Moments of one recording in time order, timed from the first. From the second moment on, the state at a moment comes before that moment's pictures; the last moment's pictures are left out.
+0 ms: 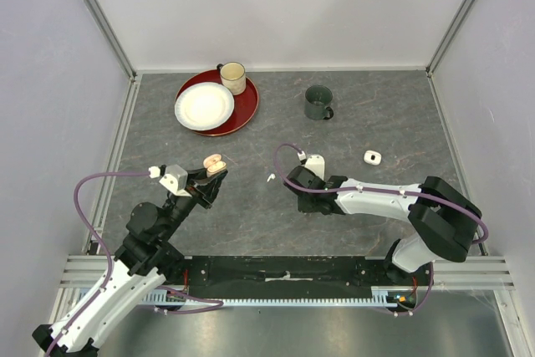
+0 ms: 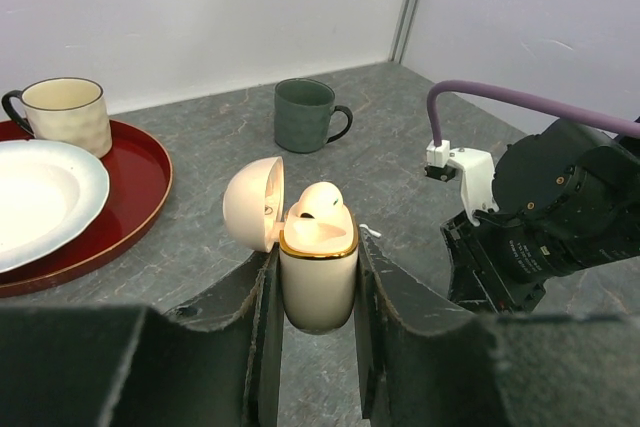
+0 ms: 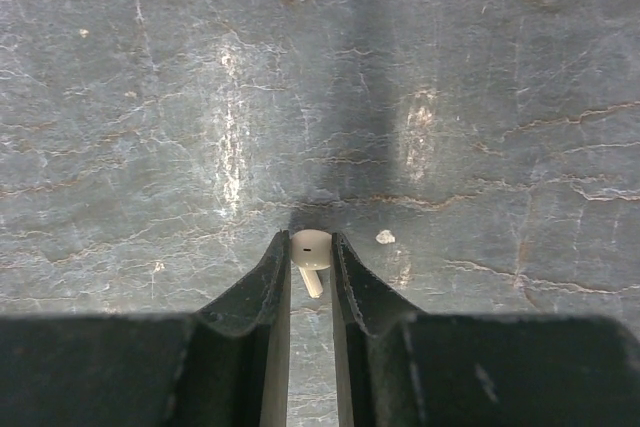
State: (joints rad) left arm -0.66 0.19 0.28 0.11 -0.02 -0.13; right arm 0.97 1.52 0.79 -0.40 0.38 0.85
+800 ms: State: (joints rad) left arm -0.66 0.18 0.28 0.11 -0.02 -0.15; right arm 0.96 1.53 0.77 -0.36 0.35 0.90
